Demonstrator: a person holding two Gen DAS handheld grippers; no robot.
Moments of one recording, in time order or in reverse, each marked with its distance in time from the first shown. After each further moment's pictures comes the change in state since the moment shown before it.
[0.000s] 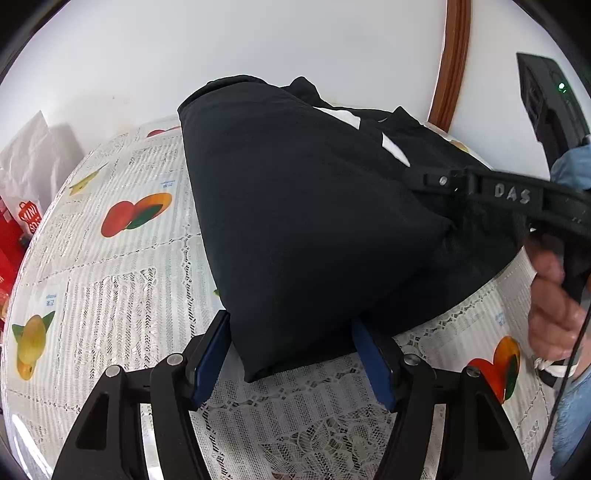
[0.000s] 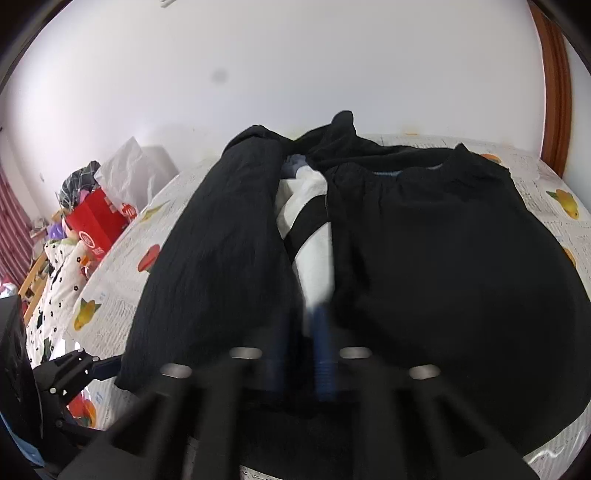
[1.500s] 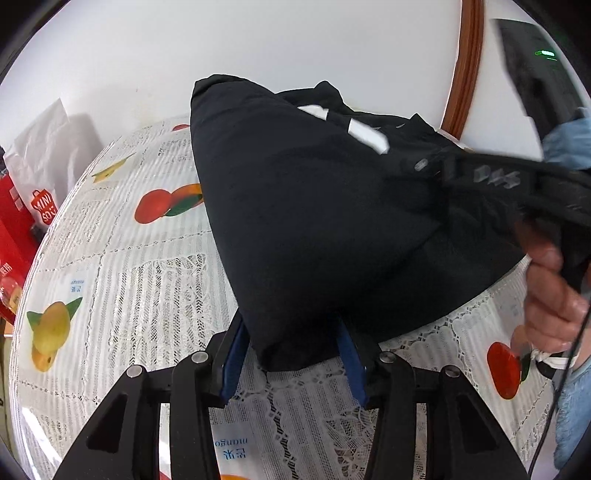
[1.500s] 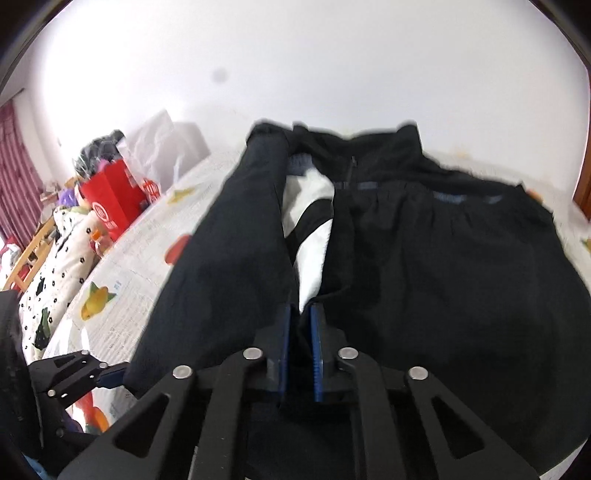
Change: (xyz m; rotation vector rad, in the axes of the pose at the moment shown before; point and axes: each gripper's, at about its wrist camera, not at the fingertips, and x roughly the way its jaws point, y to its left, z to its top) left arm -0.010 0.033 -0.014 -0.032 -0.012 0.016; right arm 0.019 0.048 0.016 -0.116 -0.023 0.046
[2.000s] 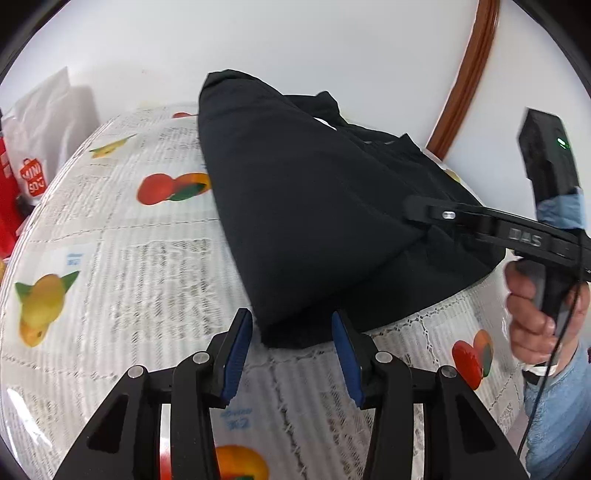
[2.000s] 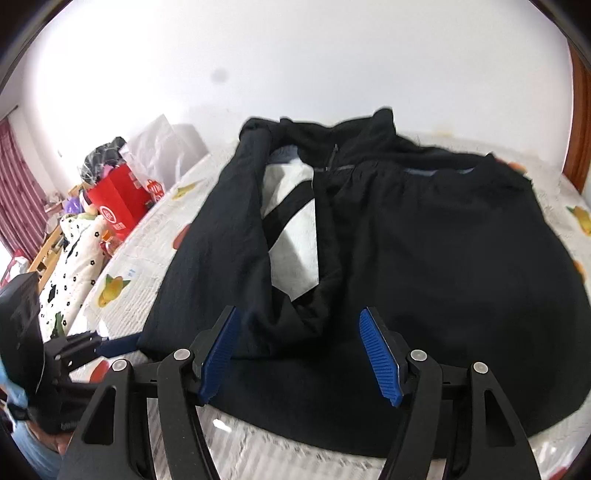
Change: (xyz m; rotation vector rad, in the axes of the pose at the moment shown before) left arm -0.018 0.021 -0.009 -0.088 -0.002 -0.134; right arm -0.003 -0.021 -0.019 0.060 0.128 -0.006
